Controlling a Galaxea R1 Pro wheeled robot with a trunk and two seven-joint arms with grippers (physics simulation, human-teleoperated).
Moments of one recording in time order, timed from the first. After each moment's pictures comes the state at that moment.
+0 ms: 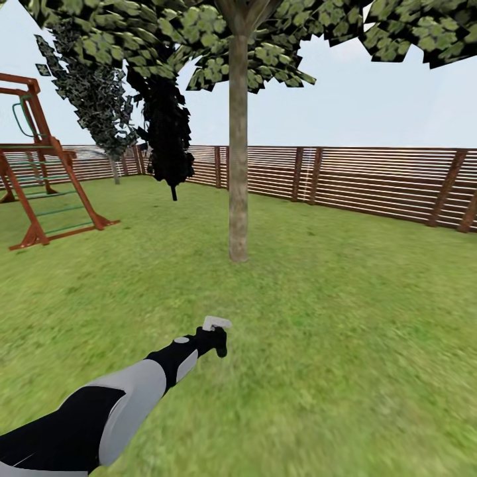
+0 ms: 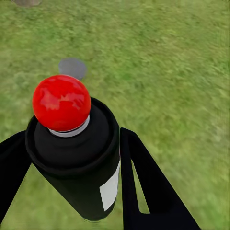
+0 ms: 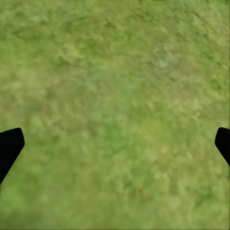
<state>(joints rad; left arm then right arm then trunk) -0.99 -0.17 -0.05 -0.03 -0.04 -0.08 -0.23 -0.26 -0.15 0.36 -0.17 -0.37 -0.42 -0.24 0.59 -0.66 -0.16</state>
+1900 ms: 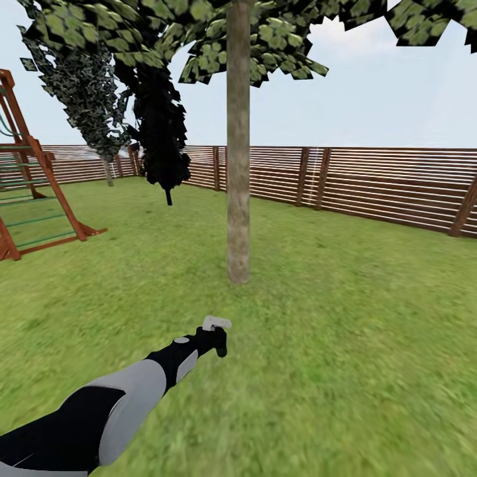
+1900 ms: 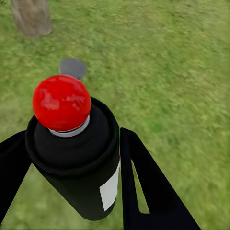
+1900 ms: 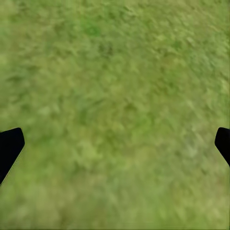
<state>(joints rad) -0.99 -0.17 -0.05 -0.03 -0.04 -0.08 -0.23 -0.26 -0.14 0.36 -0.17 -0.37 -0.42 -0.24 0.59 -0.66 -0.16</state>
